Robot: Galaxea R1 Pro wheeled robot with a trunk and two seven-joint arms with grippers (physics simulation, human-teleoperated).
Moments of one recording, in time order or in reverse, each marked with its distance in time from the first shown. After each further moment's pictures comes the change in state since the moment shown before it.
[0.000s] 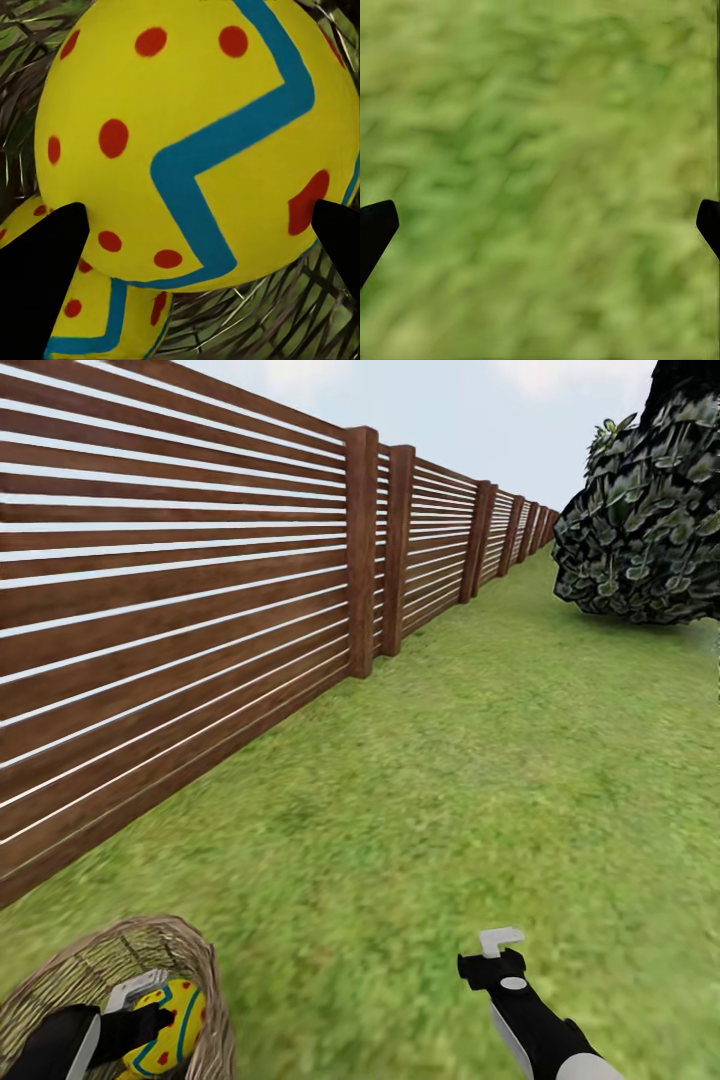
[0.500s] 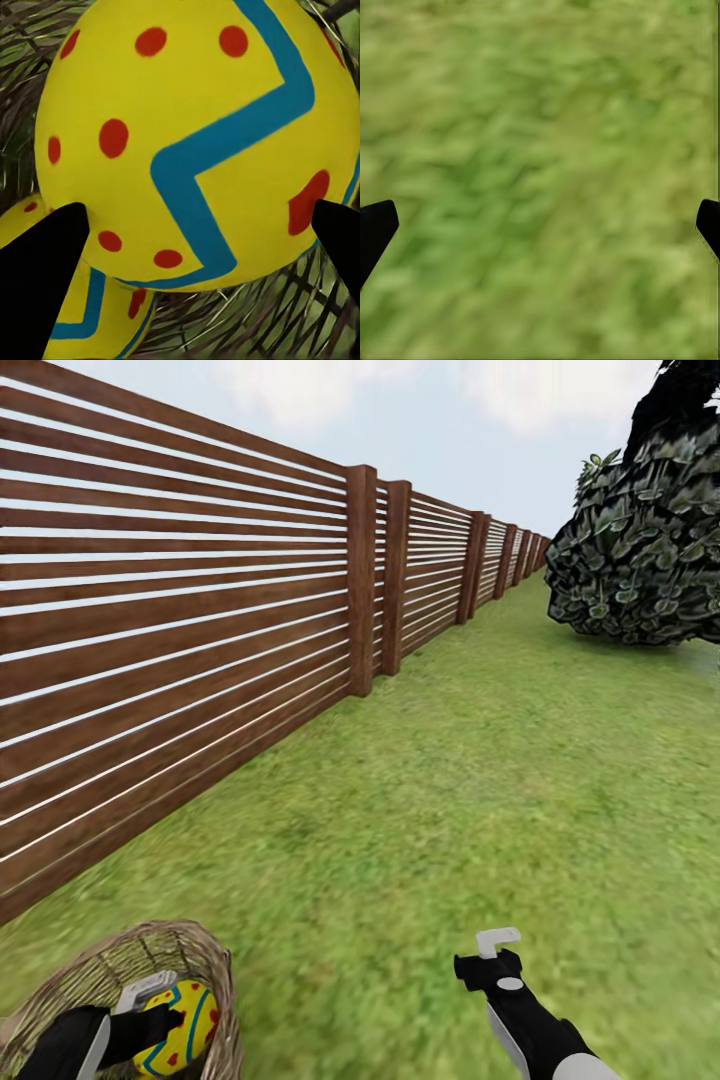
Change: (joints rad) left arm 0.000 -0.025 -0.001 0.003 -0.004 -0.003 0.002; right arm 0.000 0.010 0.003 0.002 0.000 0.001 0.000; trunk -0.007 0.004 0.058
